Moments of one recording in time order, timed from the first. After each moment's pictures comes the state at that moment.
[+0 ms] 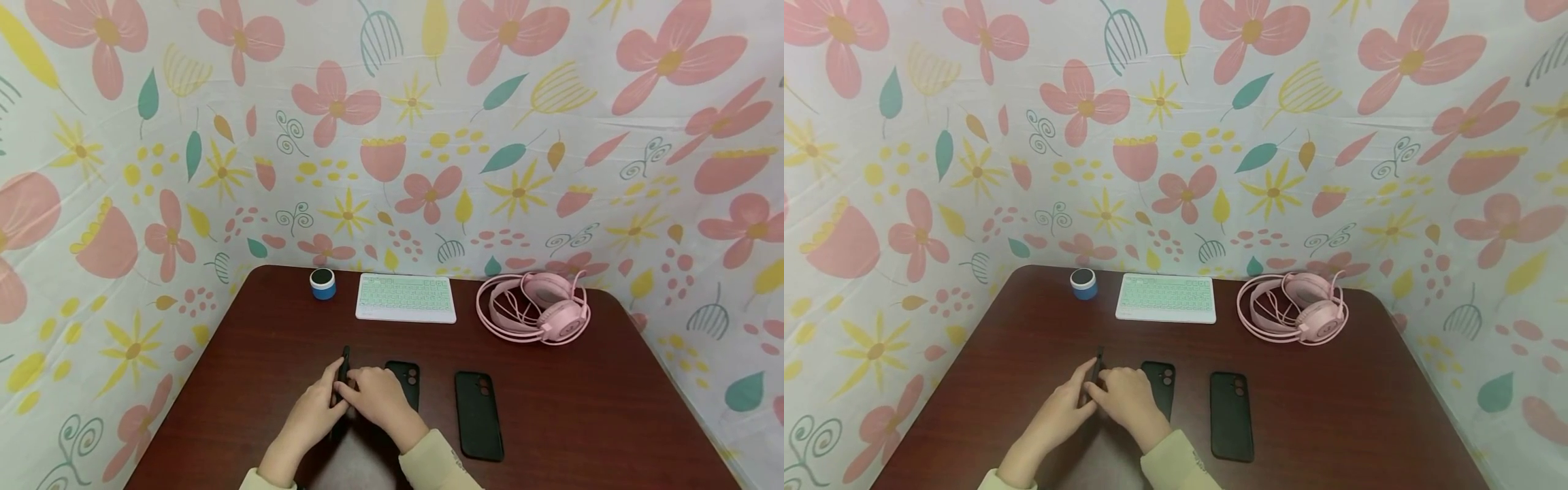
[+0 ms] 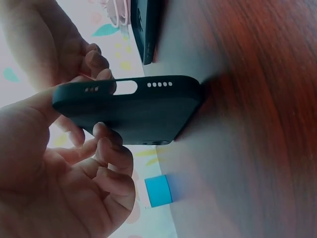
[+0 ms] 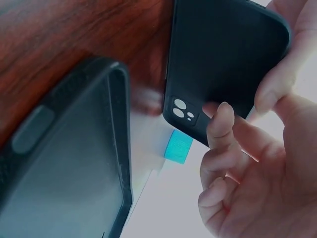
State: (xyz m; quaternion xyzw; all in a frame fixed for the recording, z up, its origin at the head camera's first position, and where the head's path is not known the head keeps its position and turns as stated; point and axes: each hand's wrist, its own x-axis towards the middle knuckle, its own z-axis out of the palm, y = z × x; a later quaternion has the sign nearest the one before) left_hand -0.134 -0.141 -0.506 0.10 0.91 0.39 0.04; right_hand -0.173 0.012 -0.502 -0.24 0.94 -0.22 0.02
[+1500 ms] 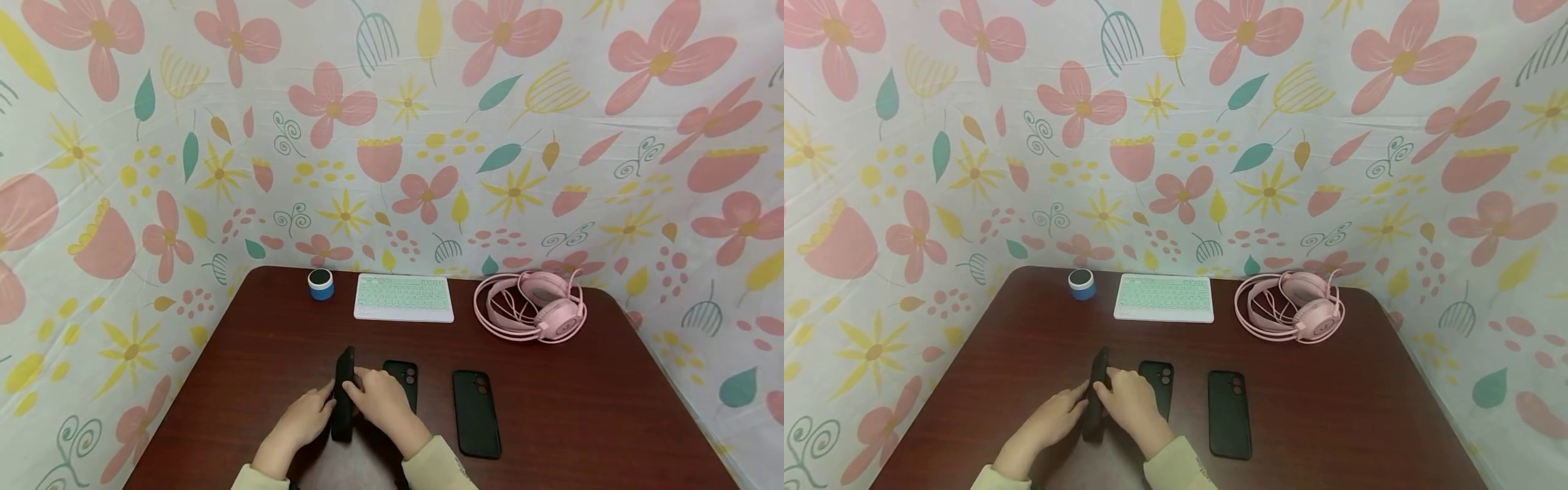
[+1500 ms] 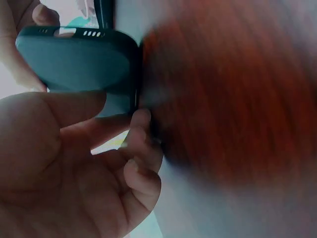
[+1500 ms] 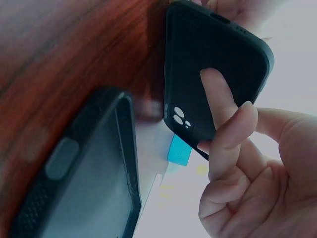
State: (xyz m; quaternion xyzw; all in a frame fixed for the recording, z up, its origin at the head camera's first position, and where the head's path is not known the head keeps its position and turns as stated) left_hand -0.138 -0.154 -0.526 0.07 0.94 0.31 0.12; right_hand -0.160 0.021 -0.497 -0.18 0.93 -0.33 0.05
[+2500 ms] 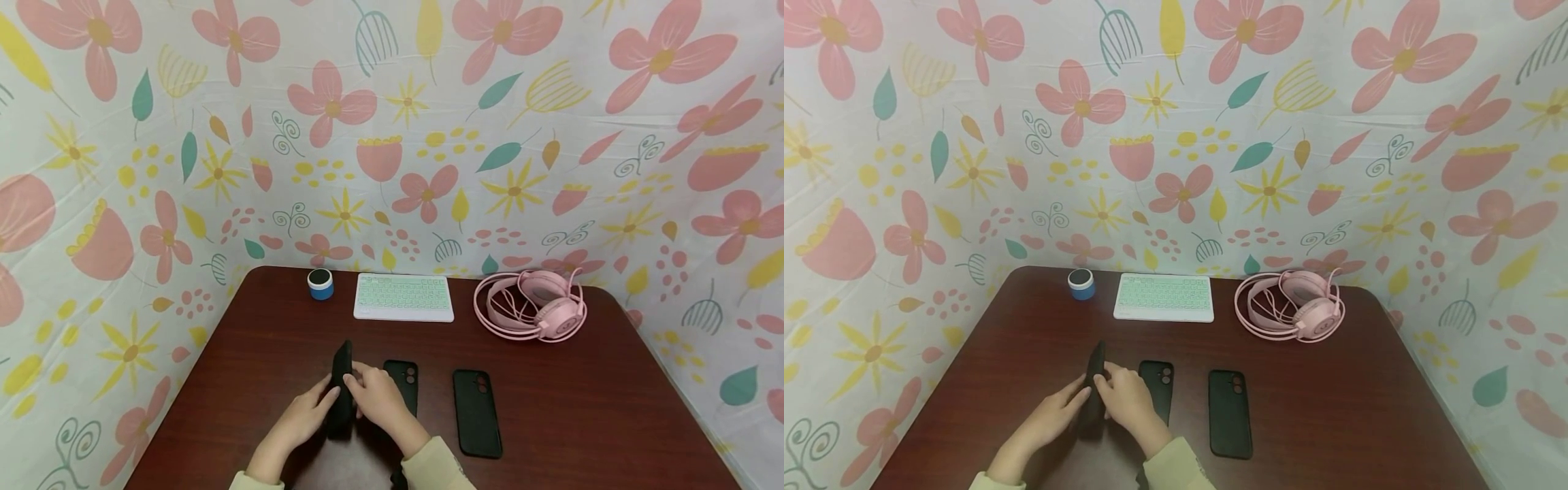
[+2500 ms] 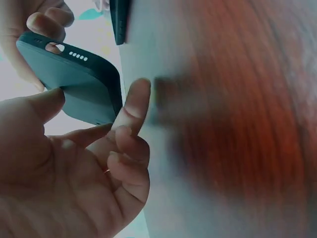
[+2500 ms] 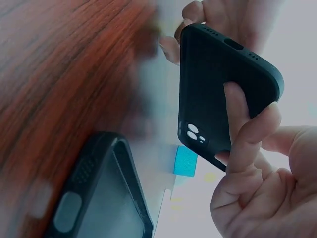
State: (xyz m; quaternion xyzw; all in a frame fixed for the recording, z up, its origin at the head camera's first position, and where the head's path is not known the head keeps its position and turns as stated) left_hand -0.136 -0.160 -0.526 0.05 0.89 0.43 0.12; right_hand -0.159 0.017 -0.498 -0.15 0.87 -0.46 0.09
